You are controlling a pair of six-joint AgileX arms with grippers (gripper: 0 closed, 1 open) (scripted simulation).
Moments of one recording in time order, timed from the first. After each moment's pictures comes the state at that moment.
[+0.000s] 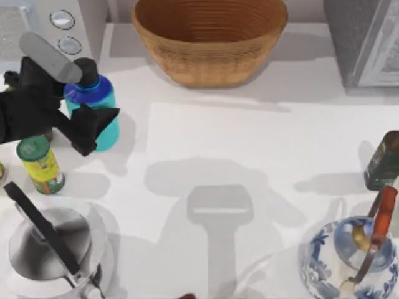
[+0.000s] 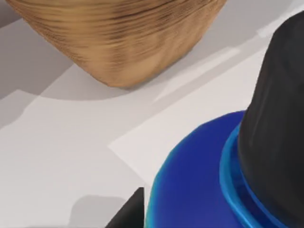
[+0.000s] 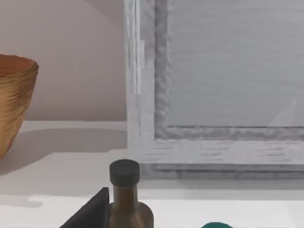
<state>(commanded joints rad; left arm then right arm) -0.09 1.43 0.73 0.10 0.61 0.39 0.00 0.00 0.00 0.00 0.00 0.00</state>
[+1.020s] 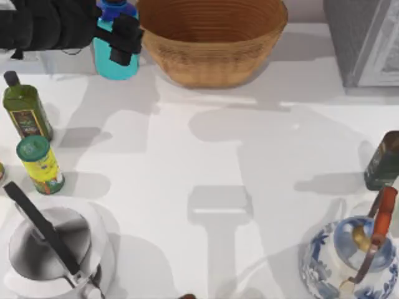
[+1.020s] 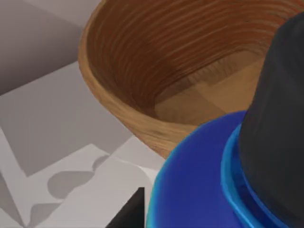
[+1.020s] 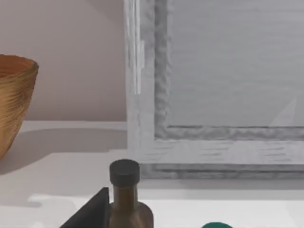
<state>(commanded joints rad) -0.24 1.74 1.28 -0.16 0.31 0.22 0.00 0.00 0.00 0.00 0.00 0.00</state>
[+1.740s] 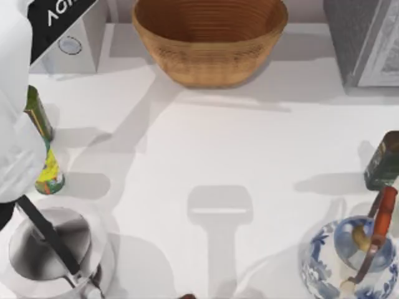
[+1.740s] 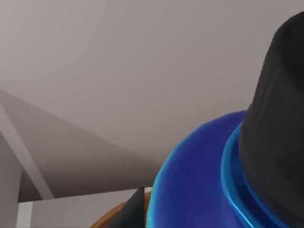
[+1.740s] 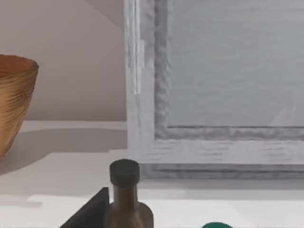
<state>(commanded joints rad) -0.55 2.30 2.39 -0.60 -0.36 -0.15 0.00 0.00 0.00 0.00 0.00 0.00</state>
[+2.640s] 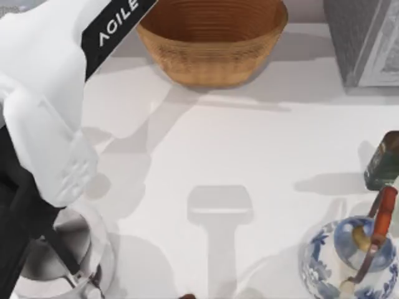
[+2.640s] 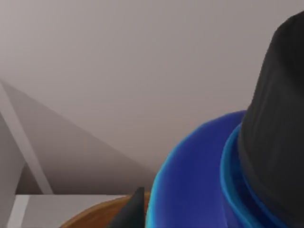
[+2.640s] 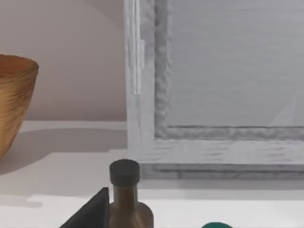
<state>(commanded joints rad) -0.63 2.48 2.69 -0.72 -0.55 -0.26 0.00 0.00 0.00 0.00 0.00 0.00</state>
